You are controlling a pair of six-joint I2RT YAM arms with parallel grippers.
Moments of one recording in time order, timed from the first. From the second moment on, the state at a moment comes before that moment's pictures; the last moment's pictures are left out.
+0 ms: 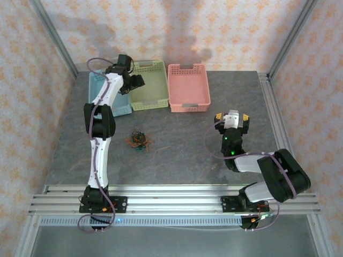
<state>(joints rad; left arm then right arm) -0.06 2.49 2.40 -0.96 0.08 -0.52 0.39 1.40 0.29 1.03 0.63 -0.18</state>
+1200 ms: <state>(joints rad) -0.27 2.68 2.63 -0.97 0.11 -0.54 0.40 1.40 0.29 1.04 0.62 -0.19</state>
